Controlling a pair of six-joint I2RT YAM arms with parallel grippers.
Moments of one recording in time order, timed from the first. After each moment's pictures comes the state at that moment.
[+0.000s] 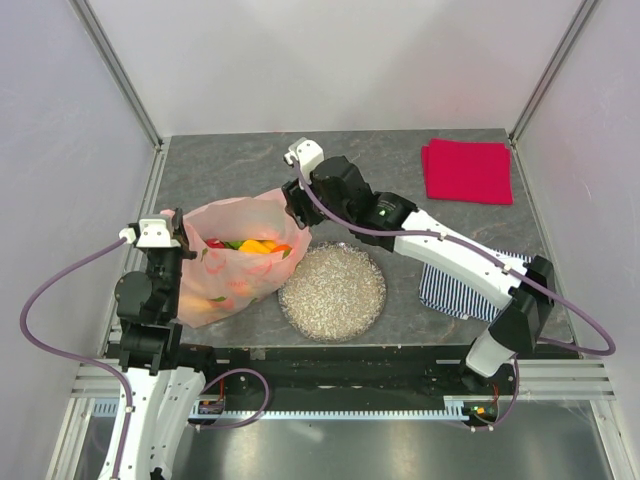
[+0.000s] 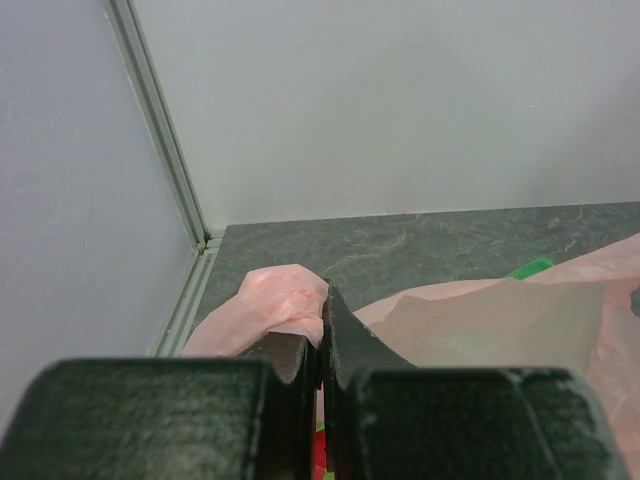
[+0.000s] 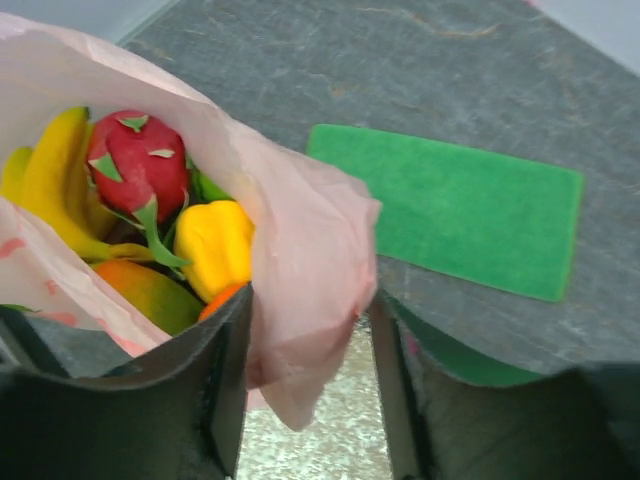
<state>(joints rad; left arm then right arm) -0.10 0.36 0.60 -0.01 -0.13 0.12 0.92 1.63 1.60 -0.38 0.15 0.10</state>
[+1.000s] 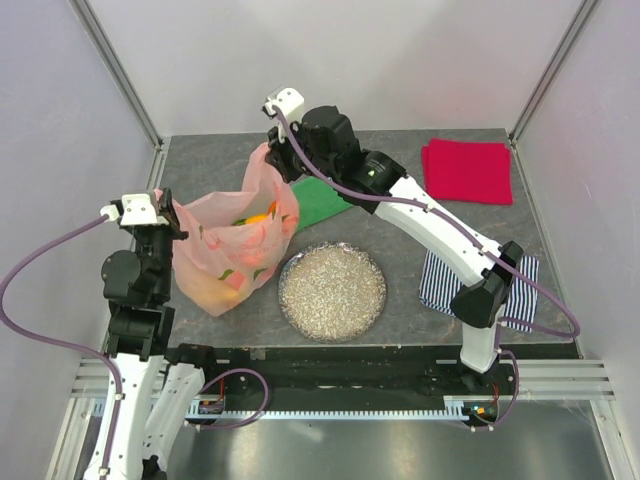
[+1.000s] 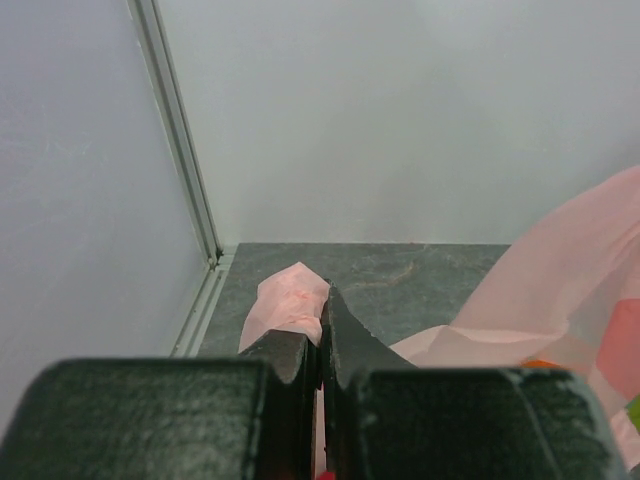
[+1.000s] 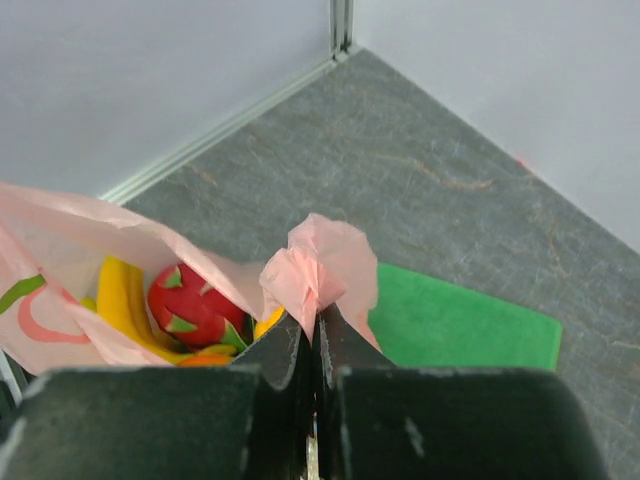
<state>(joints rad) -0.10 0.52 0.80 -0.03 -0.18 0.10 0.88 1.88 2.14 -0.47 0.01 0.03</state>
